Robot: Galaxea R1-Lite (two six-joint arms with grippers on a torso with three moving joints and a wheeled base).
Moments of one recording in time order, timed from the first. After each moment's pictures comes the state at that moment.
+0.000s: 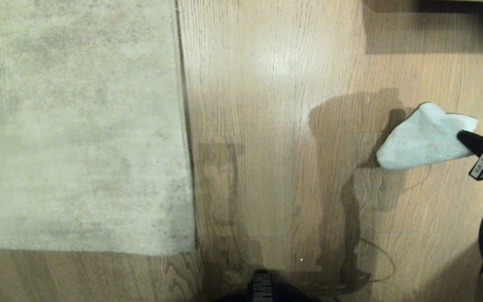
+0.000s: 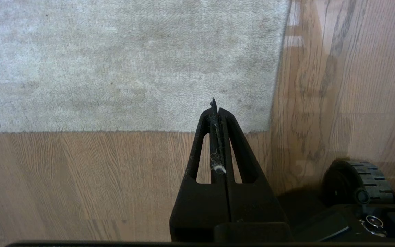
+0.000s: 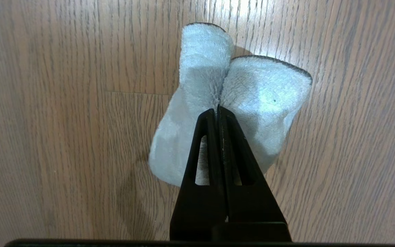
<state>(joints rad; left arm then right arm) 0.00 0.00 0.00 0.00 -0.01 -0.02 -0.25 1.43 -0.40 -1.15 0.32 0.00</state>
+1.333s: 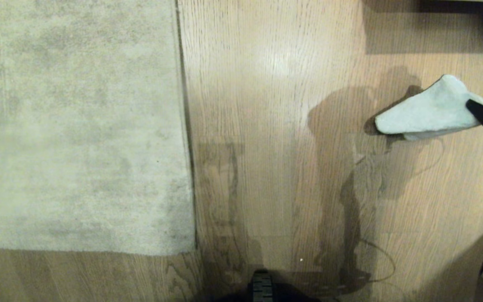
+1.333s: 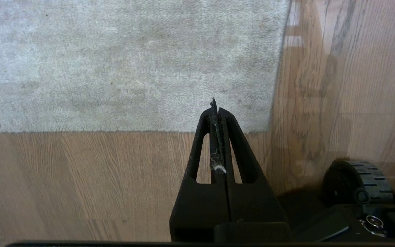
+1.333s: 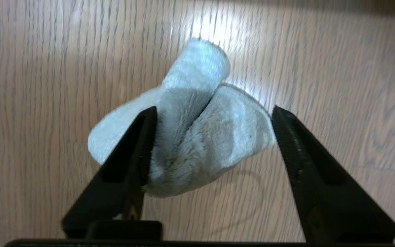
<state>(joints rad) 0.00 0.00 0.00 0.00 -0.01 -0.02 -0.33 1.43 -0.59 -1.10 0.33 -0.03</state>
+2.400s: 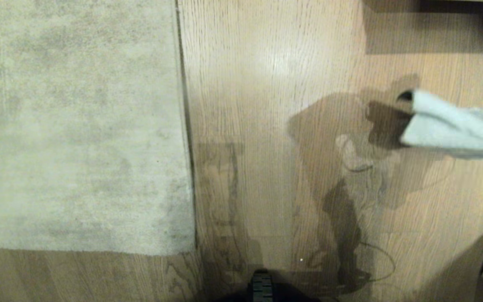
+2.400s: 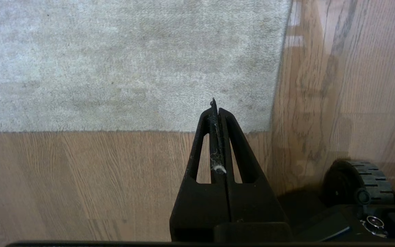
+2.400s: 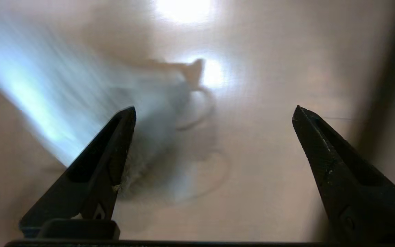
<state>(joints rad) 0.00 0.00 0.00 0.00 -0.01 -0.02 -0.61 1.28 -0.50 -0.97 0.44 -0.08</state>
